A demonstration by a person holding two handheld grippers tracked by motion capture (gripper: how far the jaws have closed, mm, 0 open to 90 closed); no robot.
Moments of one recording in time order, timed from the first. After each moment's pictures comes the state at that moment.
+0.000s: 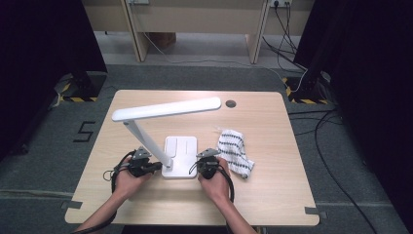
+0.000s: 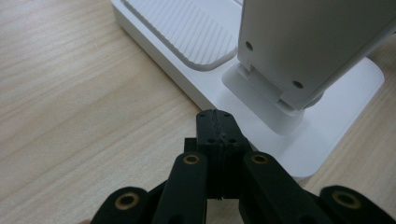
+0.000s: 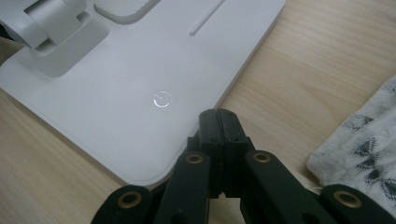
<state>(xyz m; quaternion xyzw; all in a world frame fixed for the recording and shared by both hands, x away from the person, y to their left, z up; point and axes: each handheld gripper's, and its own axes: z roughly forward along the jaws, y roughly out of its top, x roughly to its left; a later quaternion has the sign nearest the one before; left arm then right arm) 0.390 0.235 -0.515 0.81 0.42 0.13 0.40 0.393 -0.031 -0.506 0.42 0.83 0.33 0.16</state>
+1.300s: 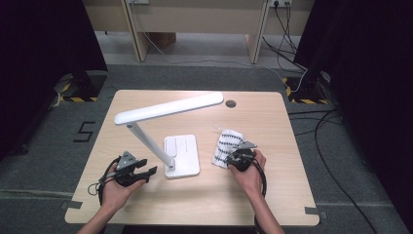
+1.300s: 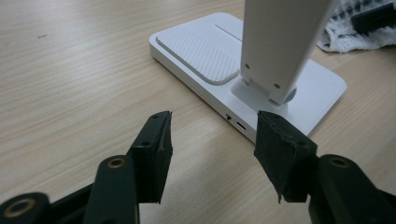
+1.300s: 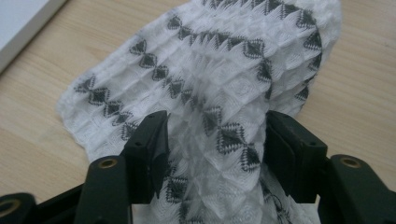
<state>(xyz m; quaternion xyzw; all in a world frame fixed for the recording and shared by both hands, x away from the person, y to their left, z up) 0.349 0.257 -0.491 0.76 0.44 0.19 0.44 0.417 -0.135 -0.501 0.49 0.79 0.29 0.23</state>
